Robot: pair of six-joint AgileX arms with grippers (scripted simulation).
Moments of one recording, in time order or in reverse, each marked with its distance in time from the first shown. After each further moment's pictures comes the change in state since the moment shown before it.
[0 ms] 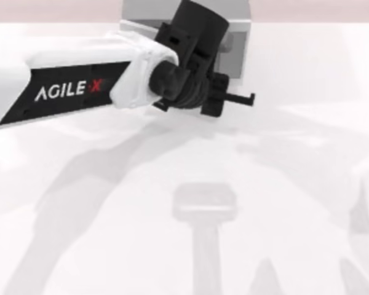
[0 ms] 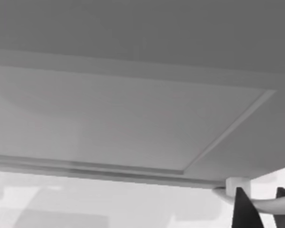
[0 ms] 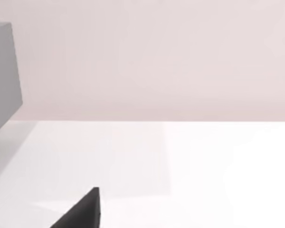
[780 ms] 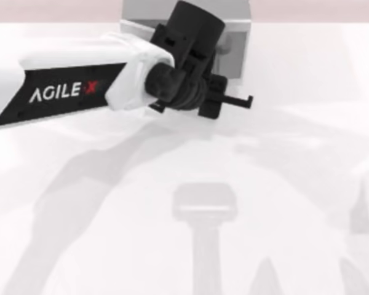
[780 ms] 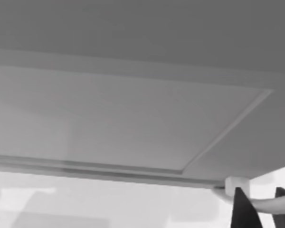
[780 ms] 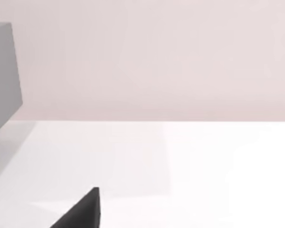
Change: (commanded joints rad) left arm 0.004 -0.018 -0.022 0.014 0.023 0.022; right arm 0.000 0.000 0.000 0.000 0.000 0.000
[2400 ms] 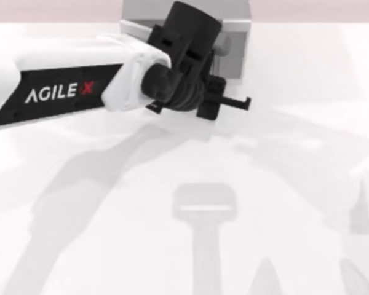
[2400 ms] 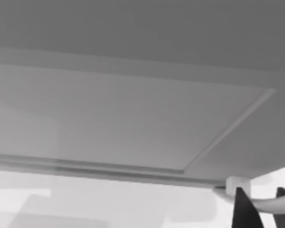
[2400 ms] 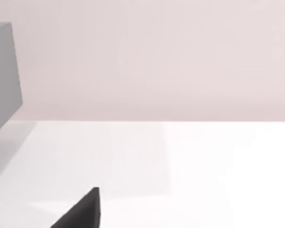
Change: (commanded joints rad) left arm -0.002 -0.006 -0.014 0.005 0.017 0.011; right arm 0.000 0.000 0.000 0.000 0.000 0.000
